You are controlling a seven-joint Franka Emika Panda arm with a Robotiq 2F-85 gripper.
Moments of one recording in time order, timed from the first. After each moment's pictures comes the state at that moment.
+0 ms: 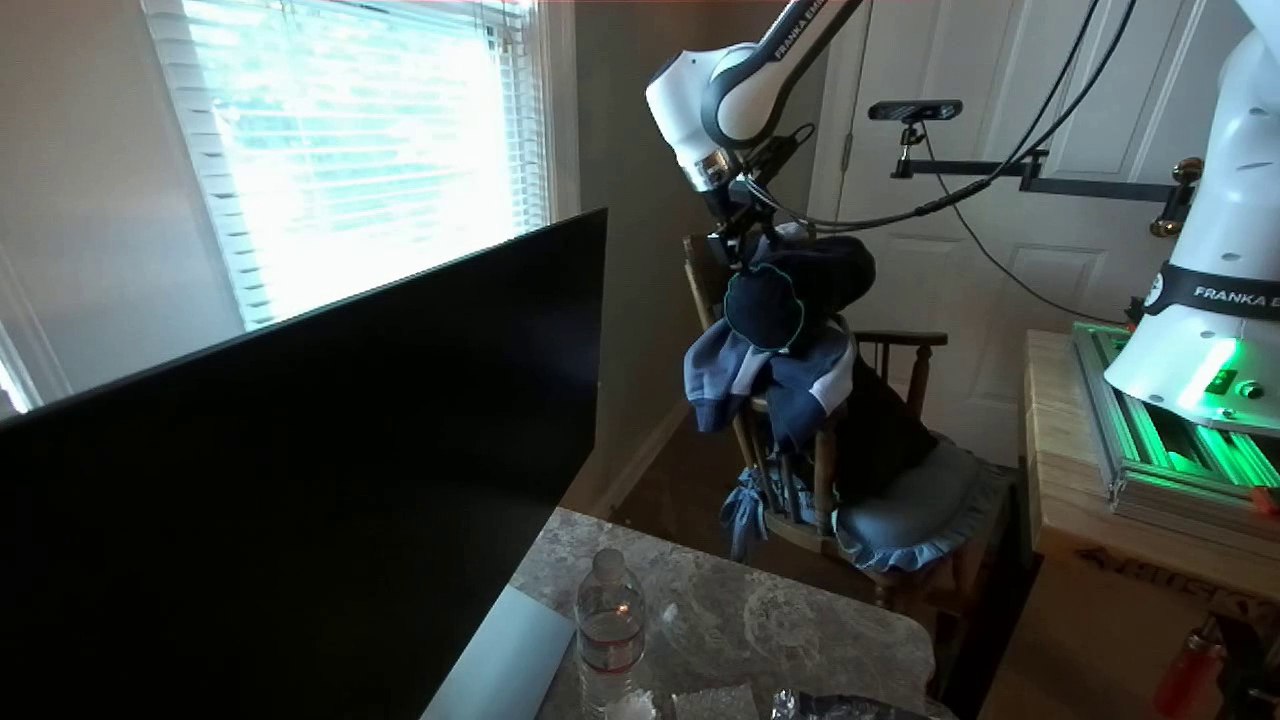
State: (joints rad) arm 0.09 0.56 -0.08 -1.83 -0.50 1.98 0.58
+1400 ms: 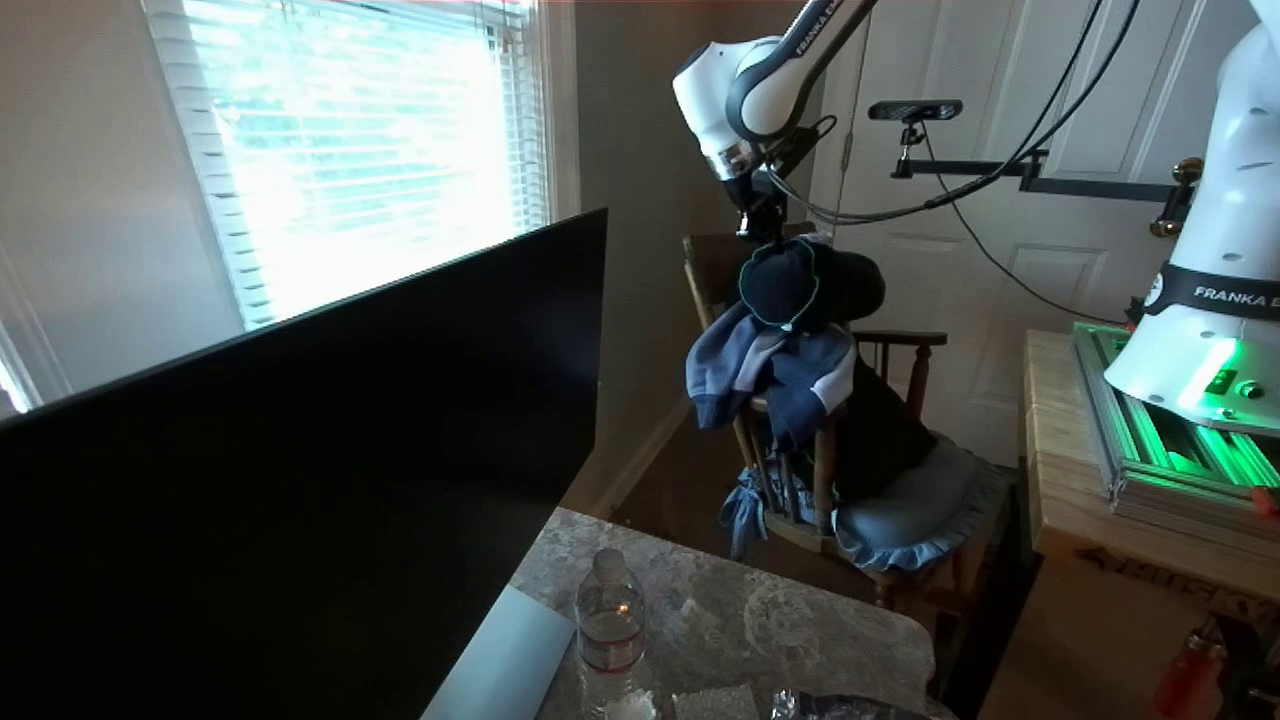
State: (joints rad) arm 0.09 0.48 -0.18 -1.92 -0.52 2.05 0.54
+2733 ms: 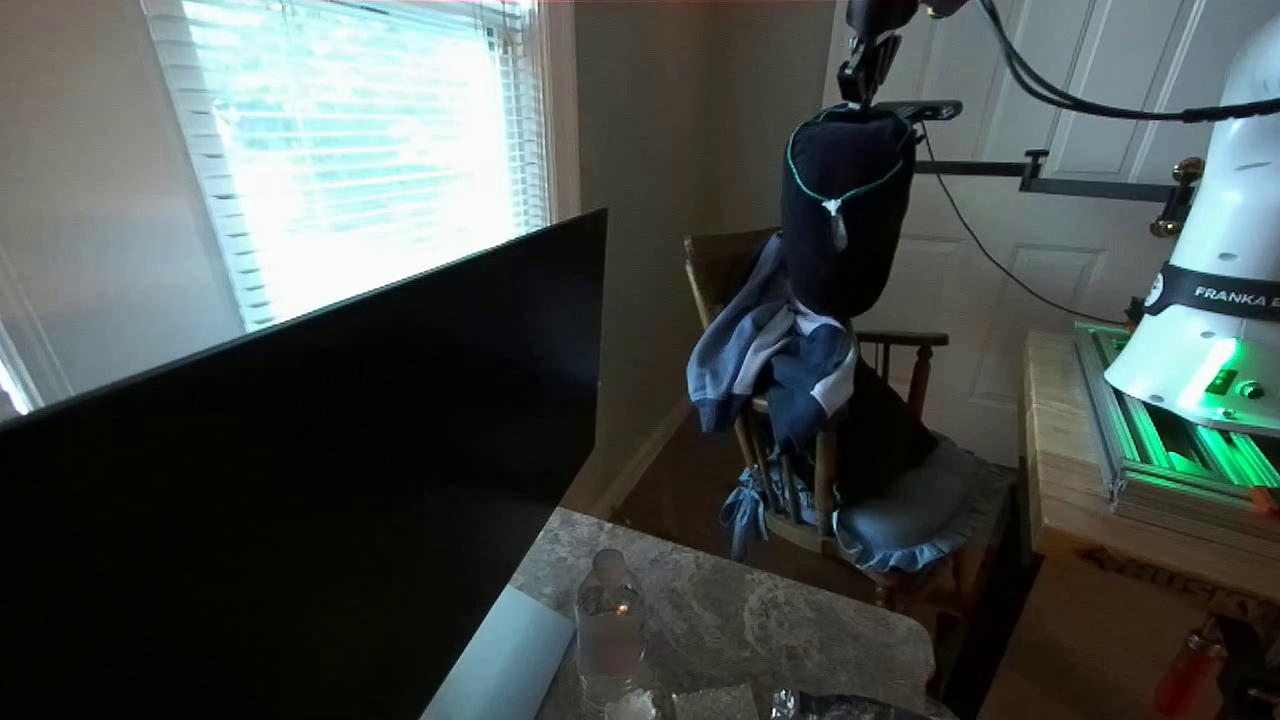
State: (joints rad) arm 0.04 -0.52 0.08 -2.59 -0.53 2.13 0.54
